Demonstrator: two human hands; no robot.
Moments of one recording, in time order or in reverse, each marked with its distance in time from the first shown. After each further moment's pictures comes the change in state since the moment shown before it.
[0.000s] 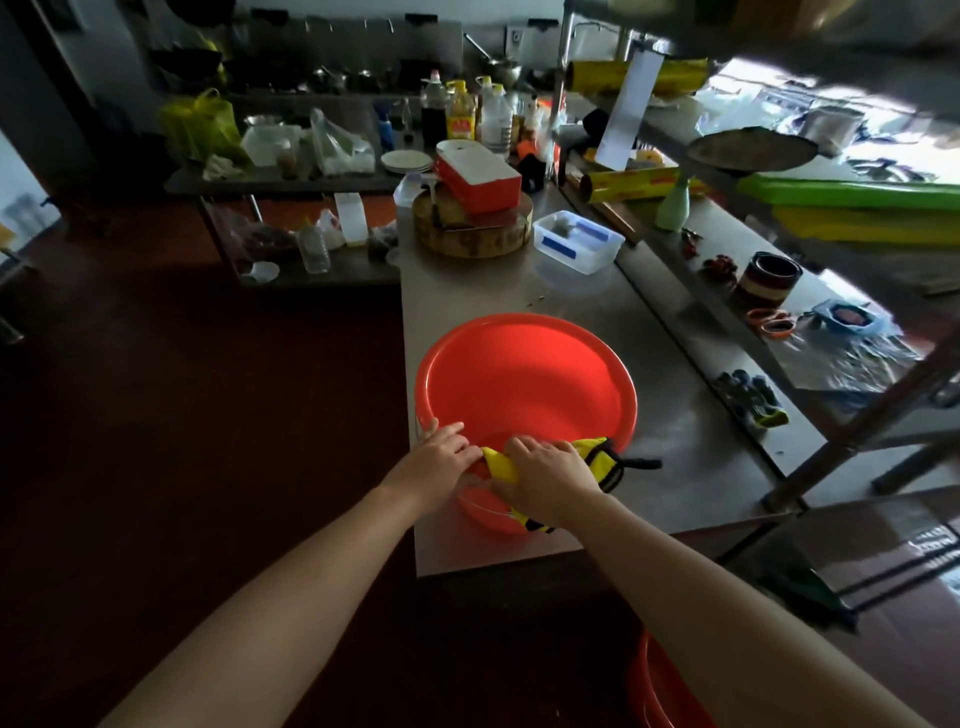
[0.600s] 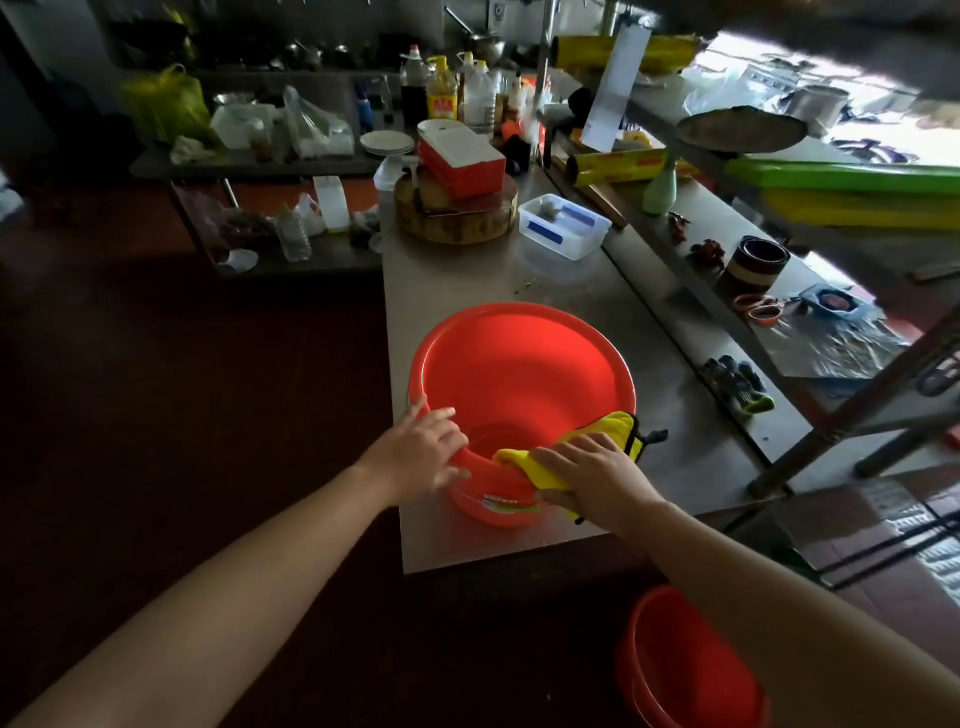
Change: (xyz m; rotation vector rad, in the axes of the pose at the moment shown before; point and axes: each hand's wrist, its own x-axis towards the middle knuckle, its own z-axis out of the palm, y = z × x) left_hand 0.016 -0.020 -0.009 0.218 -0.057 0.182; right_hand -0.022 0.091 0.033 -0.108 0.419 -0.322
